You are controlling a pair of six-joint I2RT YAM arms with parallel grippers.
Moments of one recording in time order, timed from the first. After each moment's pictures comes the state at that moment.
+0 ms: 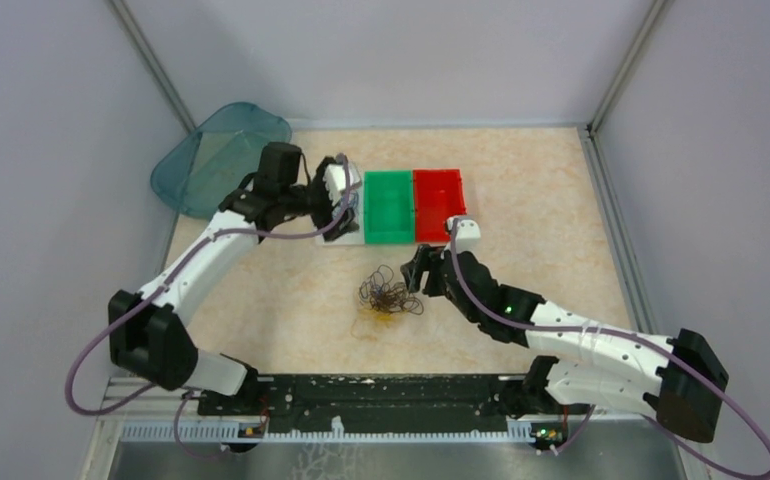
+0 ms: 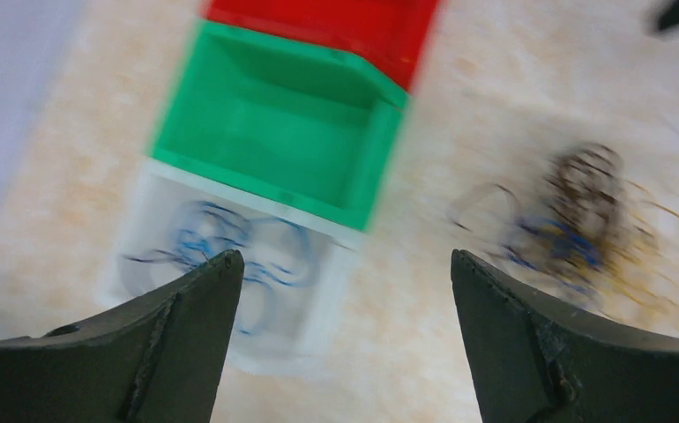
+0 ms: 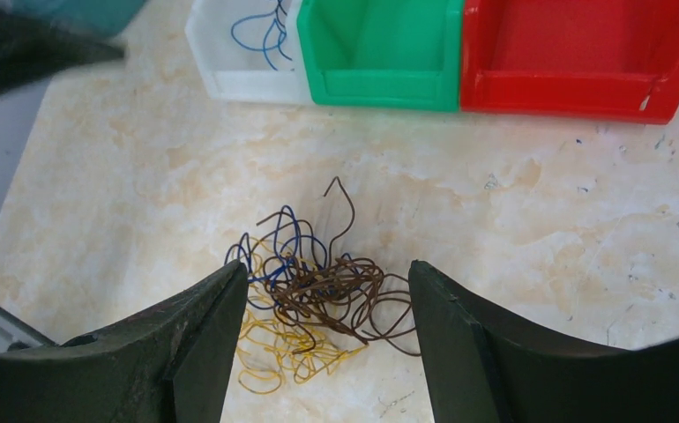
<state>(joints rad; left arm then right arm) -0.42 1.48 1.29 -0.43 0.51 0.62 0.99 0.97 0.61 -0.05 0.47 0.66</state>
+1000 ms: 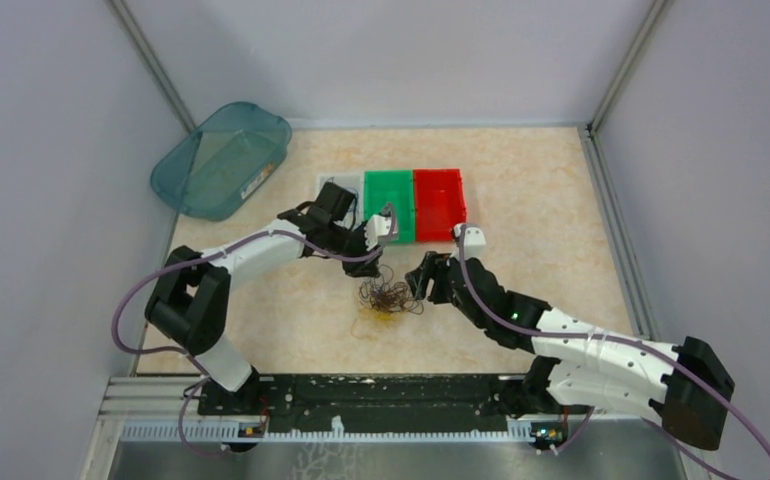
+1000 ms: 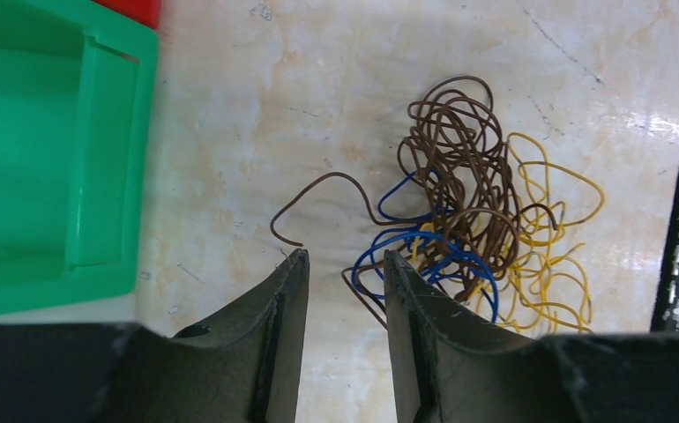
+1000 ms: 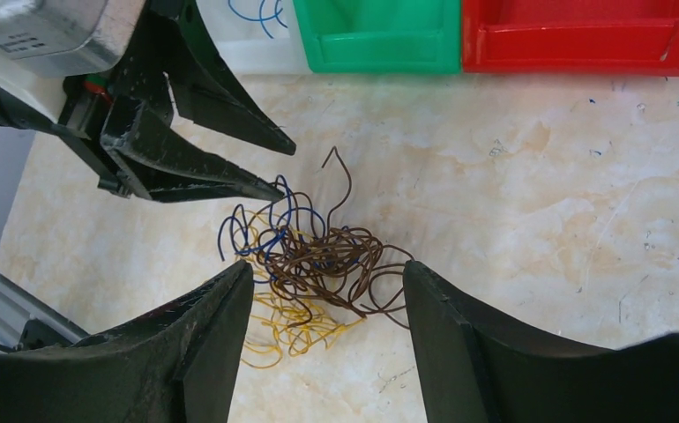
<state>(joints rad) -0.59 1.64 1.06 -0.40 0.64 0.60 0.98 0.93 0.53 -0.04 0.40 0.70</state>
